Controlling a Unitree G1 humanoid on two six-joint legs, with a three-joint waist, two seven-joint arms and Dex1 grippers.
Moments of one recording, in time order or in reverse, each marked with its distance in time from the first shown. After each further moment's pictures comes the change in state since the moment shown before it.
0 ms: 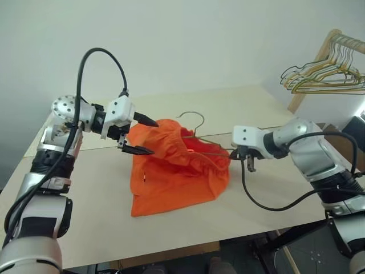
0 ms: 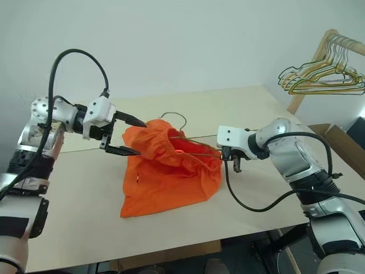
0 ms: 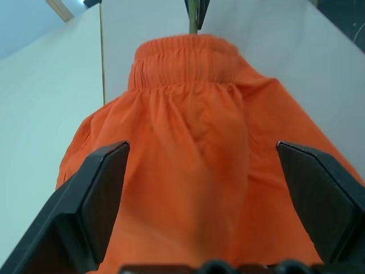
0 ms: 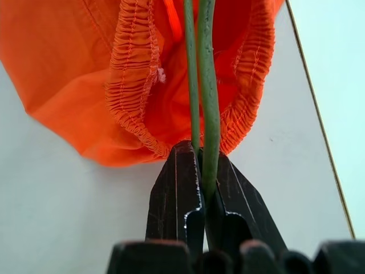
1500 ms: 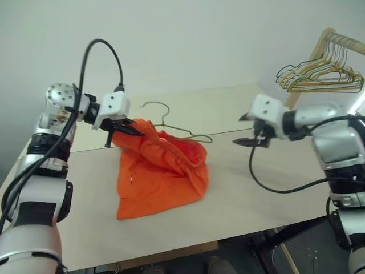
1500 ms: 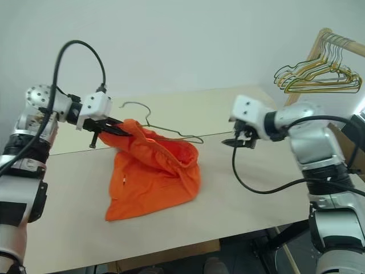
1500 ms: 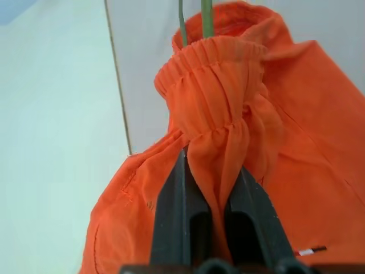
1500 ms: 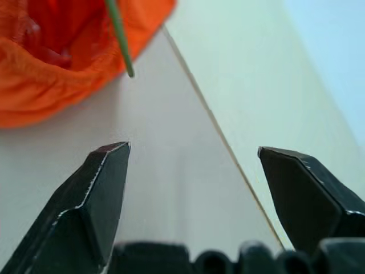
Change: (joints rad) left arm -0.165 0.038 -0.036 0.296 0.098 -0.209 -0.042; right arm -0.021 -0.008 -0.292 0.069 0.164 -0.059 -0.083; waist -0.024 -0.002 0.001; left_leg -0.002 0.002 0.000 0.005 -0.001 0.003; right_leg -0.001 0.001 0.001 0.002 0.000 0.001
